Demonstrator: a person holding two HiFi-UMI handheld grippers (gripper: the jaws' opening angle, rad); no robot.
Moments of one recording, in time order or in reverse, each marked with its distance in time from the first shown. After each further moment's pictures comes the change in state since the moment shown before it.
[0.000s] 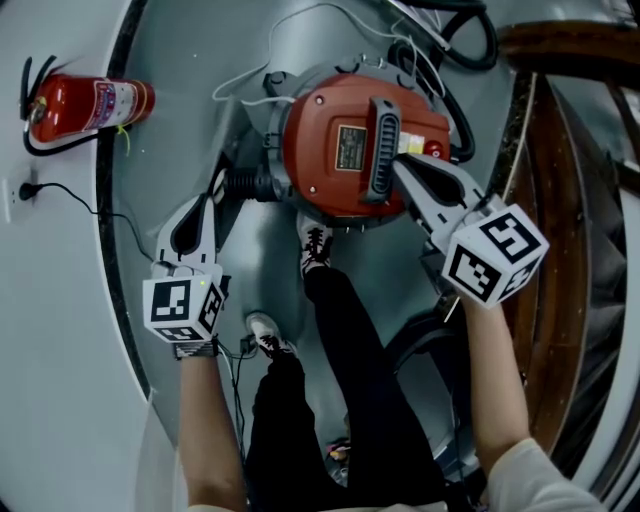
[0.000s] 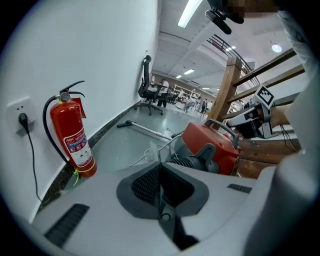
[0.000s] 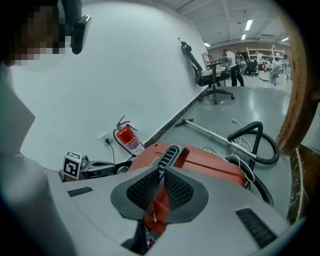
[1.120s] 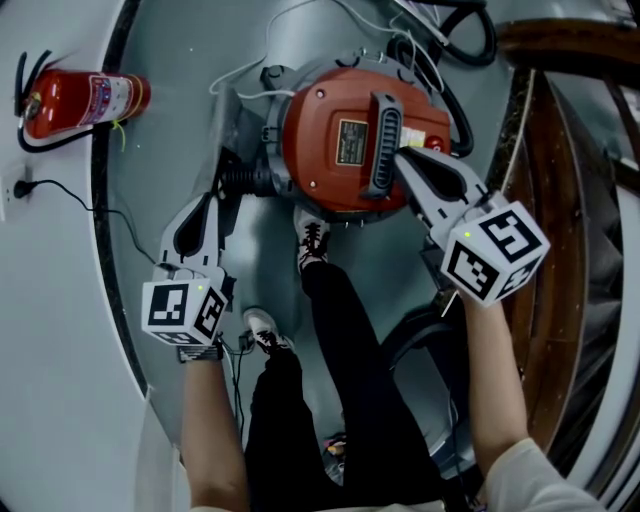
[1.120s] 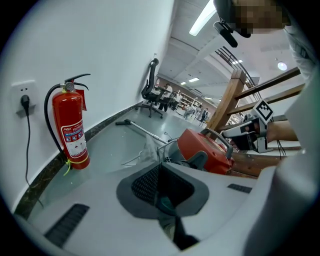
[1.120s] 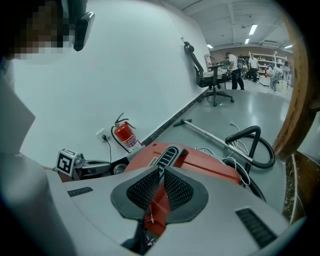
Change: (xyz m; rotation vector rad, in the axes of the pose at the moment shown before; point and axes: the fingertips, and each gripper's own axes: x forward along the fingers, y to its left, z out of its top) left arm -0.005 -0.013 0.002 -0.124 -0.043 -0.050; right arm 0.001 -0.001 0.001 -0.035 0.013 -0.037
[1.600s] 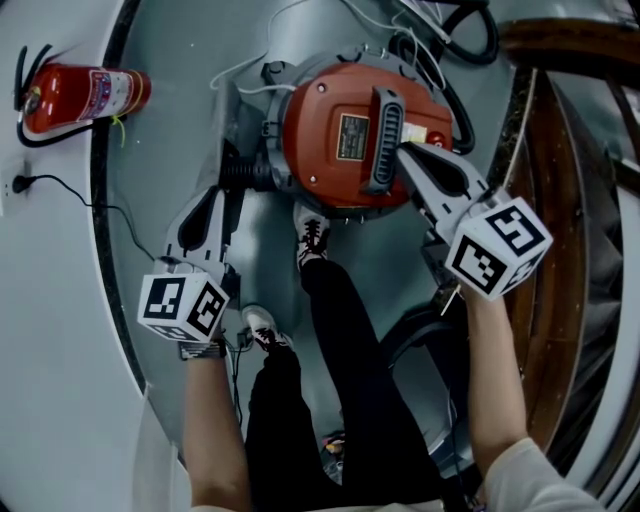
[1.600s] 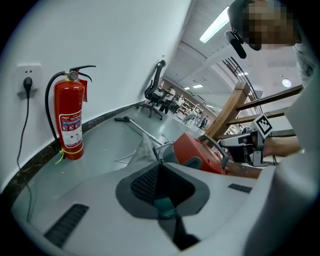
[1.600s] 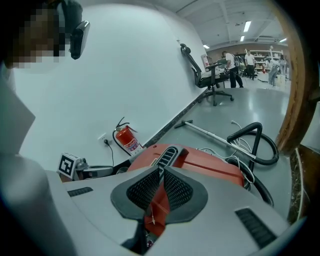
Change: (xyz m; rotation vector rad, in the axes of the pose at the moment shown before) left arm 0.004 -0.011 0.002 -0.122 -0.017 -0.049; right arm 0.000 -0.002 0.000 0.041 -0.037 0.031
